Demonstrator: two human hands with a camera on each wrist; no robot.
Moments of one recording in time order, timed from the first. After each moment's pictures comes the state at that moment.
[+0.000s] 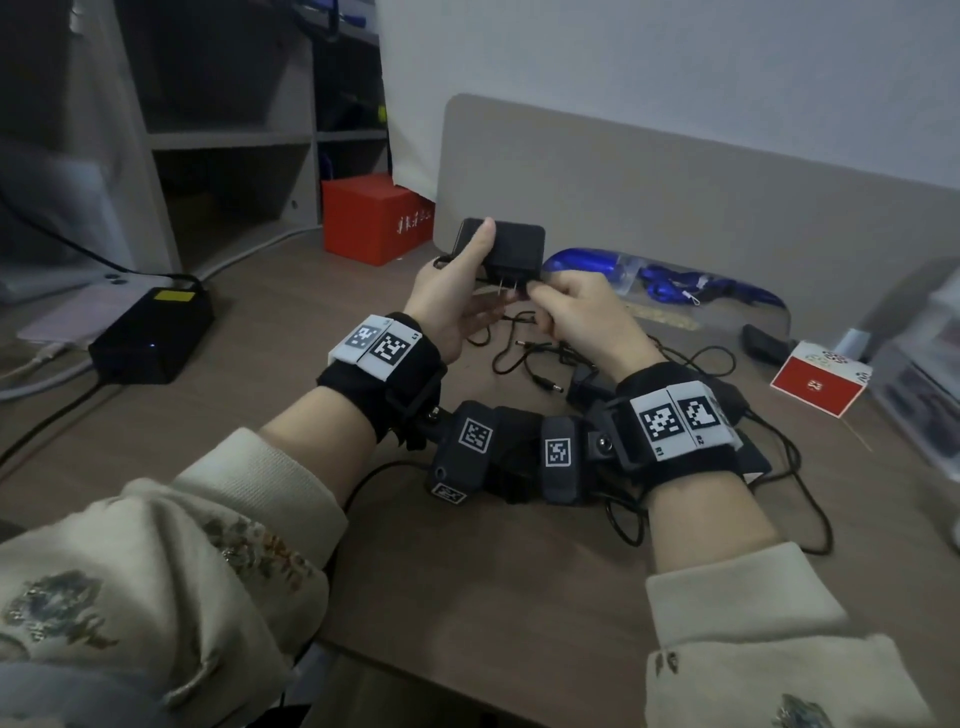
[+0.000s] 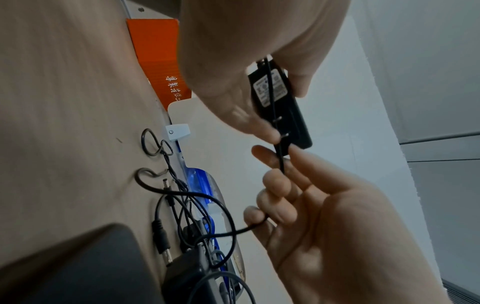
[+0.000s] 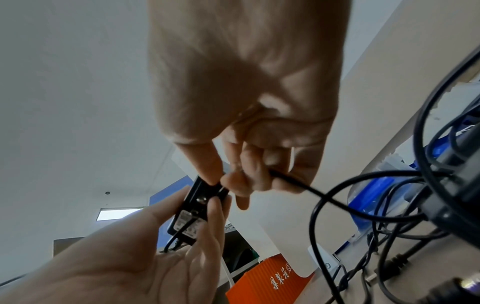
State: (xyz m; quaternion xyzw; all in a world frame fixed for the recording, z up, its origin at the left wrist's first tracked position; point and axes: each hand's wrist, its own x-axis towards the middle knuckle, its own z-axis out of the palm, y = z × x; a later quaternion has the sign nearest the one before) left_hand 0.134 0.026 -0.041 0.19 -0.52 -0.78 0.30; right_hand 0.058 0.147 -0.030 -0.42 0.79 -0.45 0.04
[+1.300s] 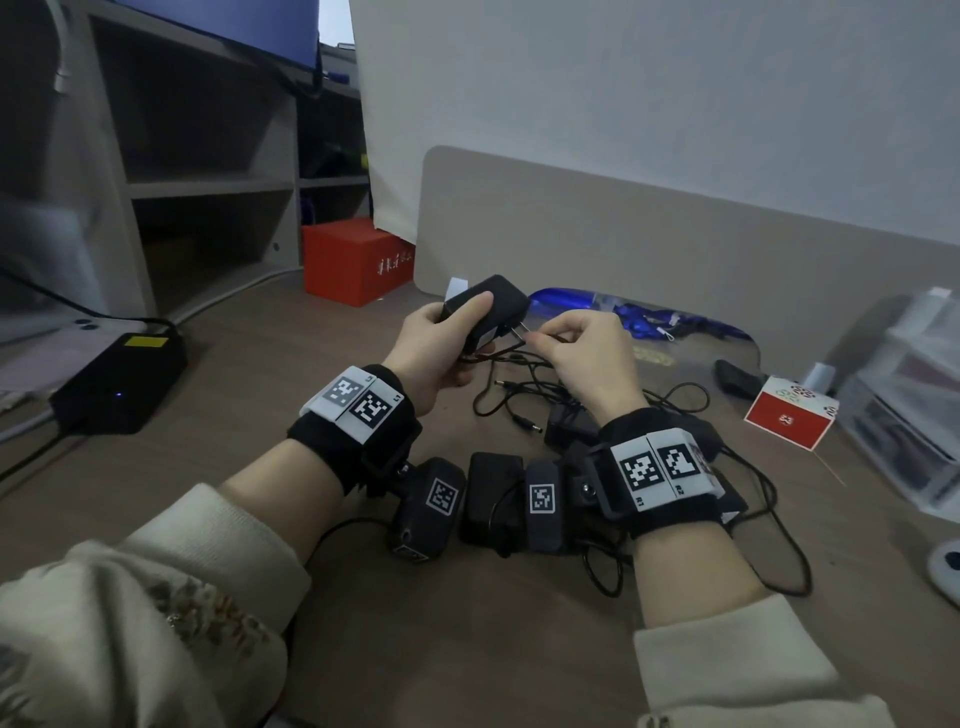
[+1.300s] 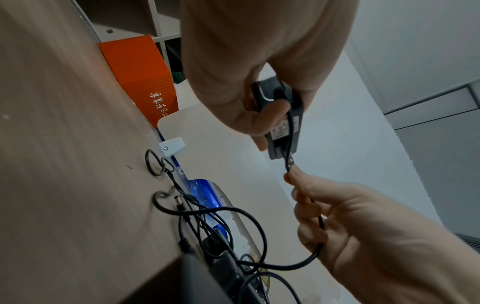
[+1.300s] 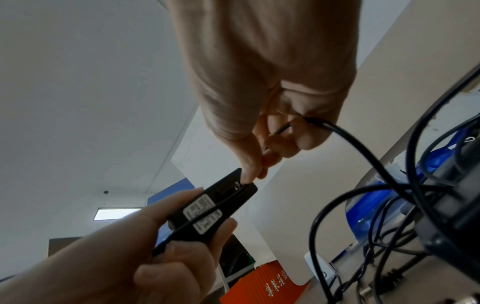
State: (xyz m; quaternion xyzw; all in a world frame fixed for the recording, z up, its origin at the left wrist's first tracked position) left_hand 0.133 0.030 -0.046 0.18 -0.59 -0.74 0.29; right_hand 0.041 0.159 -0.034 -0.35 0.80 -0.48 -0.09
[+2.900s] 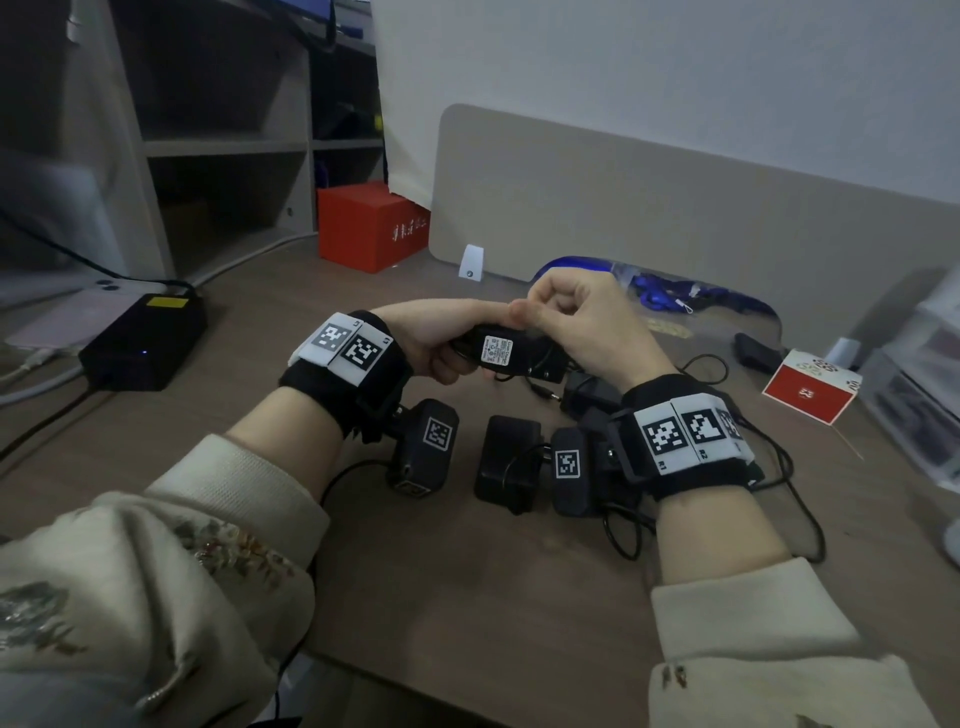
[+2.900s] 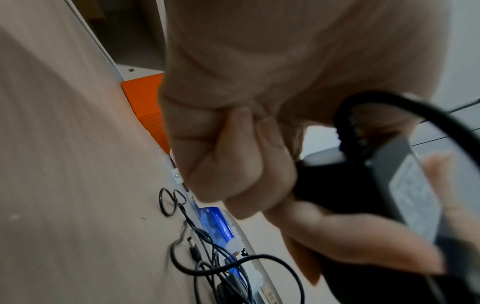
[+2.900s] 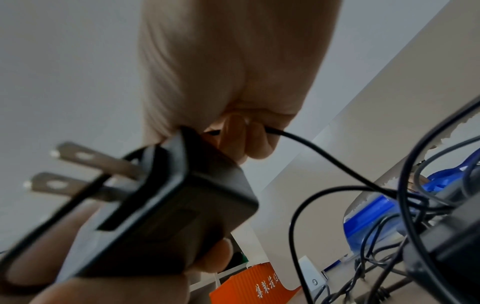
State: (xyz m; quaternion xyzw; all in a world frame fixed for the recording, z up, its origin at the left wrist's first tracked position) left_hand 0.155 0.018 -0.033 0.13 -0.79 -0.60 -0.05; right_hand 0.058 0.163 -0.026 -0.52 0.73 -0.44 -0.02
